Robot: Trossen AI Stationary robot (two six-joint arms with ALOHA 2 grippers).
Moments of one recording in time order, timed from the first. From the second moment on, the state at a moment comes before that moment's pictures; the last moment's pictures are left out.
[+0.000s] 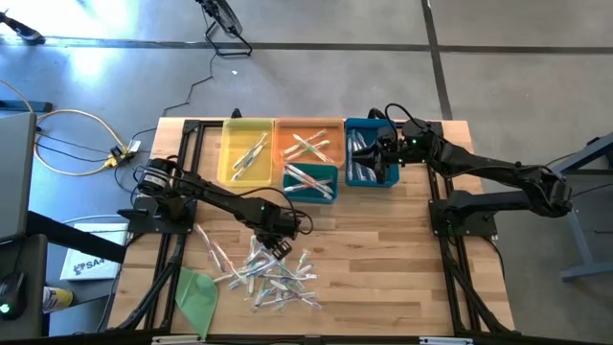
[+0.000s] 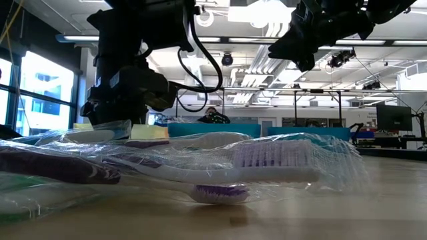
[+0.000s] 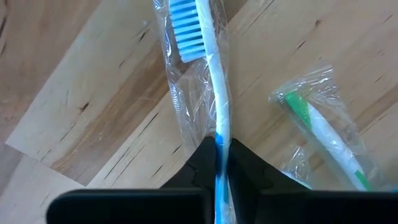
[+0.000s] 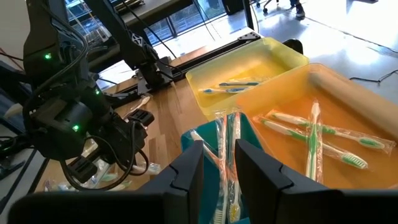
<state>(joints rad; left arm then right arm) -0.20 1.82 1.12 -0.70 0.08 -0.95 -0.50 1.03 0.68 0.03 -0.37 0.24</state>
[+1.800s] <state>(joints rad) -0.20 1.57 1.11 -0.65 -0.15 -0.81 -0.50 1.03 0.68 0.01 -0.37 0.20</state>
